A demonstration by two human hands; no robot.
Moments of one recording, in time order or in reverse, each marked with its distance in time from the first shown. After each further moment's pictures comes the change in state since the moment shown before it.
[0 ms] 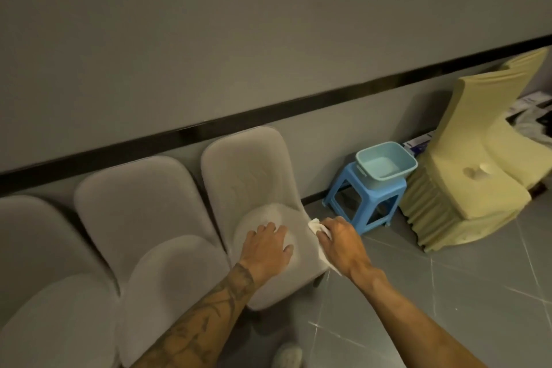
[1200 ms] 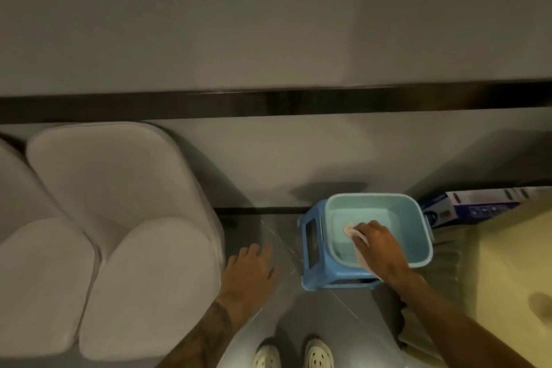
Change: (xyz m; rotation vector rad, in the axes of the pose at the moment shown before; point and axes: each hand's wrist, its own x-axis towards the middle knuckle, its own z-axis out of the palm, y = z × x) left_hand 0.514 0.260 0.105 -0.188 -0.077 -0.461; right_hand 0.556 0.511 -0.079 -0.216 -0.341 -0.194
